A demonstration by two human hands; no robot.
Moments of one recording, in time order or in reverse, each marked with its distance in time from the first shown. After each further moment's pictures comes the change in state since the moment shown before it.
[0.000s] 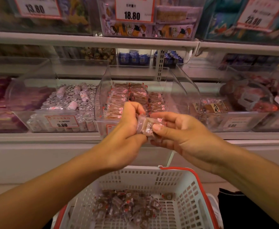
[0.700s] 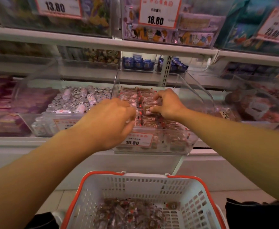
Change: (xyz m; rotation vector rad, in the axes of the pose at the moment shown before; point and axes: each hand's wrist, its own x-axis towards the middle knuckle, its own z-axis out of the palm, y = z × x) left_hand 0.019 -0.019 -0.088 1.164 -0.027 0.202; right_hand 0.182 0.000 -0.021 -1.211 0.347 -0.171
